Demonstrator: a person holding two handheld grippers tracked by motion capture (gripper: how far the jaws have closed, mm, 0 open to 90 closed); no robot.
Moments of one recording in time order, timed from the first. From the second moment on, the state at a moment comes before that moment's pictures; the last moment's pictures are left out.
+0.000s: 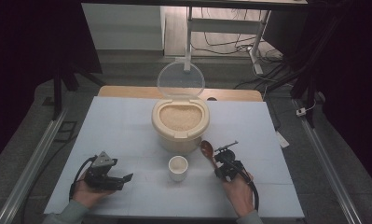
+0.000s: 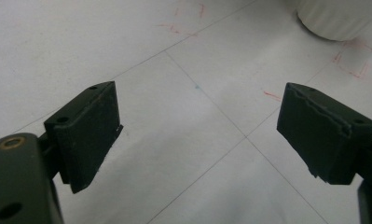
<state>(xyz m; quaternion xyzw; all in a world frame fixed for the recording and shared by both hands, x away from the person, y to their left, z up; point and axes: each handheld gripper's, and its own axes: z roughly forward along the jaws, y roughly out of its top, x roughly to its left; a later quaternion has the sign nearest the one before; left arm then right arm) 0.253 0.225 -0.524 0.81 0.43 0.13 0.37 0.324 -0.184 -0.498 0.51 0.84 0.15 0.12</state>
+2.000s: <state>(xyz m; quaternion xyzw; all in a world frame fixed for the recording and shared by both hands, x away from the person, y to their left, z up) 0.255 0.224 -0.525 0.81 0.43 0.14 0.37 0.292 -0.209 -0.430 0.28 0.90 0.34 -0.02</state>
